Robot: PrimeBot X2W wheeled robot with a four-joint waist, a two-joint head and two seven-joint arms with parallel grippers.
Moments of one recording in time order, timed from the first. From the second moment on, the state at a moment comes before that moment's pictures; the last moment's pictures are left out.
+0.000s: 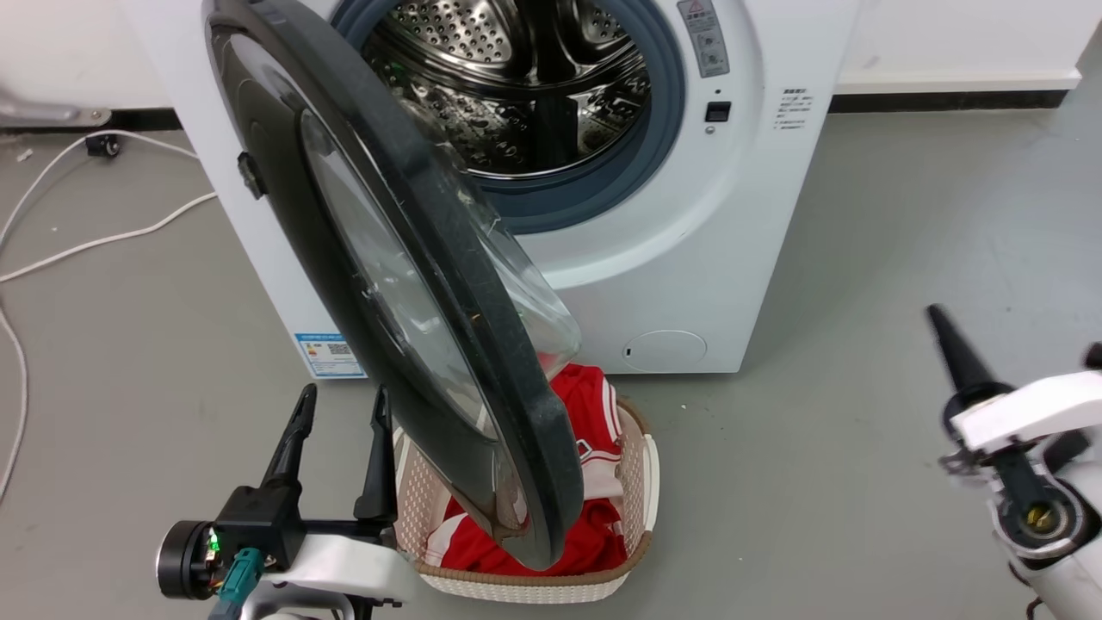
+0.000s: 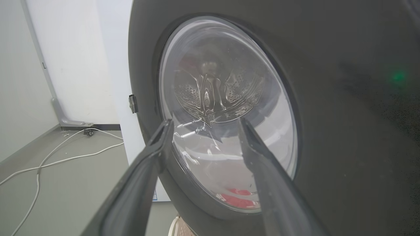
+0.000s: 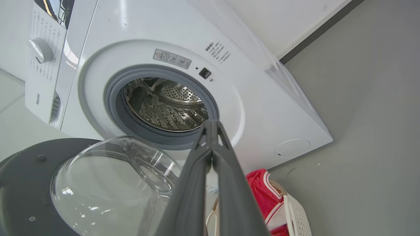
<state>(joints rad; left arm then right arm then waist) -0.03 0.05 -0.06 0.07 -0.11 -0.04 -0.26 -0.47 -0.53 0.61 0.50 1.59 0.13 -0.26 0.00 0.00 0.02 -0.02</state>
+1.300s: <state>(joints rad) -0.01 0.05 -0.04 0.06 -0.07 -0.05 -0.26 0.13 -0.05 0.01 -0.03 0.03 0.13 -0.21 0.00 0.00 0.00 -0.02</state>
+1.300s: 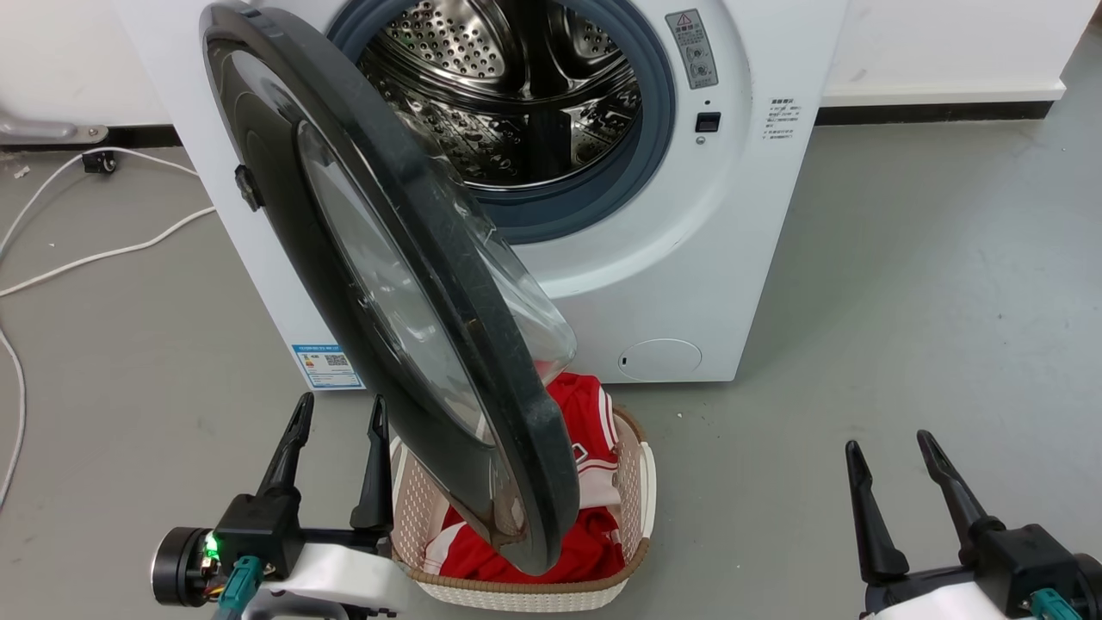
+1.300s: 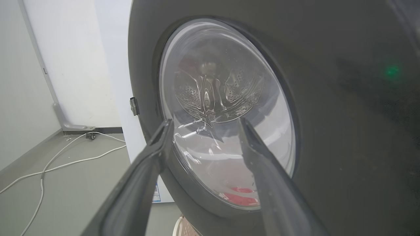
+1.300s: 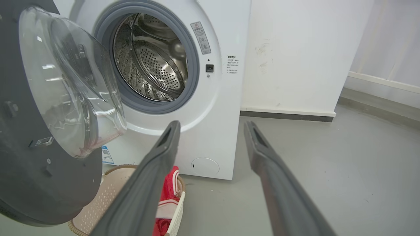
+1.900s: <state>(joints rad) -0.01 0.05 -0.04 0.07 -0.11 -0.06 -0.26 0.12 -0.05 -0.01 -0.01 0.05 0.13 -0.21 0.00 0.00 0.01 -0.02</state>
